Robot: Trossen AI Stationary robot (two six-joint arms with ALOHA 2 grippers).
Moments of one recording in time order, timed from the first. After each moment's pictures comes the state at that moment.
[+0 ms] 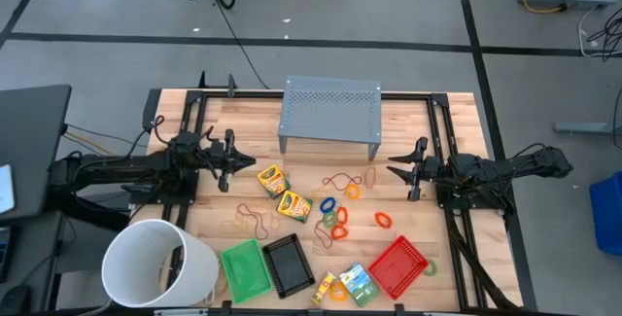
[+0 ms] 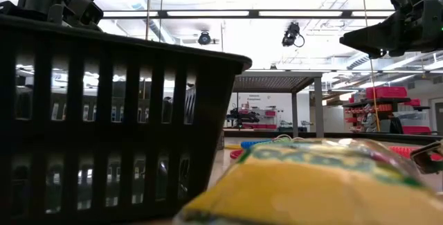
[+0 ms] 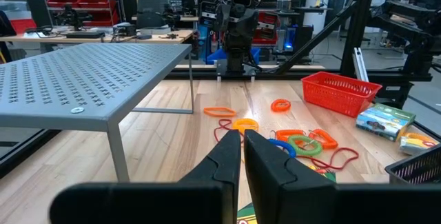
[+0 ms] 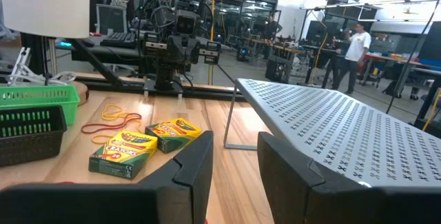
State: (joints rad) left arm 0.29 0.52 0.01 0.50 0.26 0.05; right arm 0.17 0.18 0.01 0.21 0.37 -0.17
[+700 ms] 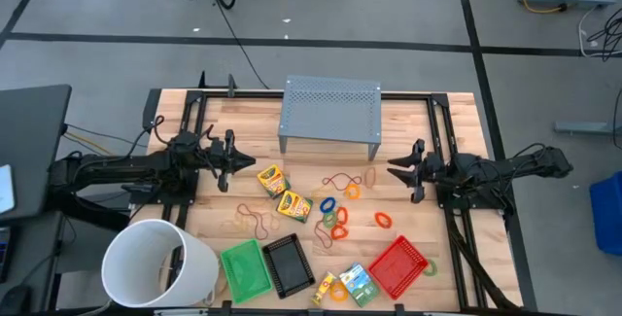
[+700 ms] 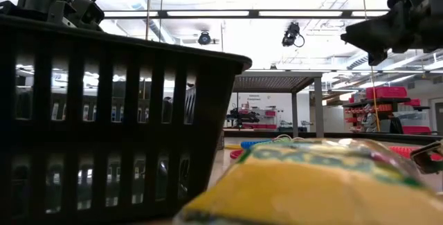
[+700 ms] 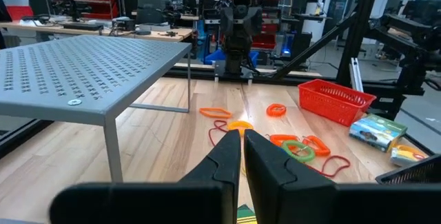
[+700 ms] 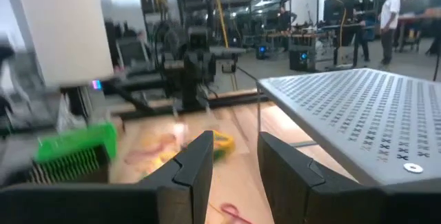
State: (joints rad) left arm 0.29 0.52 0.01 0.51 0.26 -0.04; right arm 0.17 0.18 0.01 0.25 0.32 0.11
